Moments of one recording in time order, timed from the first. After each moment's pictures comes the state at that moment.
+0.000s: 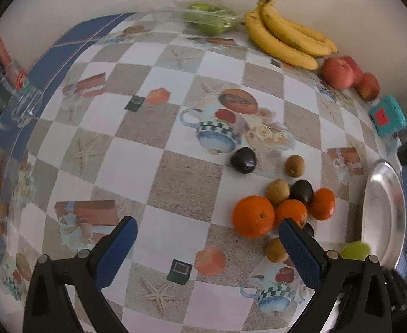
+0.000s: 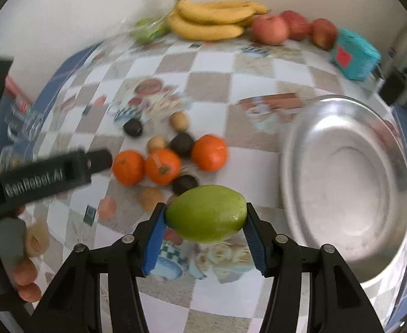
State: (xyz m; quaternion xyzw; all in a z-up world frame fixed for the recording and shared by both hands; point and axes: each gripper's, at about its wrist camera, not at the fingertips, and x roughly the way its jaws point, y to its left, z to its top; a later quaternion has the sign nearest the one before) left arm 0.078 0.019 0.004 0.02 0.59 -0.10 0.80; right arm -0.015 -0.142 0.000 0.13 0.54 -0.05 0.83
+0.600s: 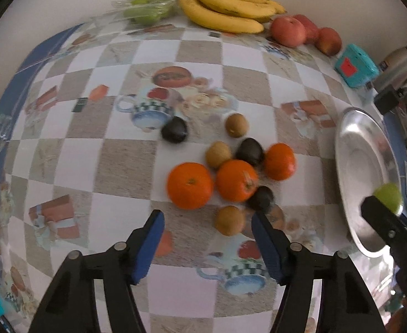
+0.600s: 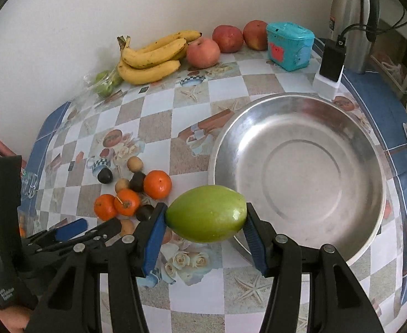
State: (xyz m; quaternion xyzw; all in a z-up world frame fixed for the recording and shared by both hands) left arm 0.050 -0.036 -0.008 0.07 0.61 -0.18 0.77; right arm -0.040 -0.191 0.021 0.22 0.49 -0.12 0.84
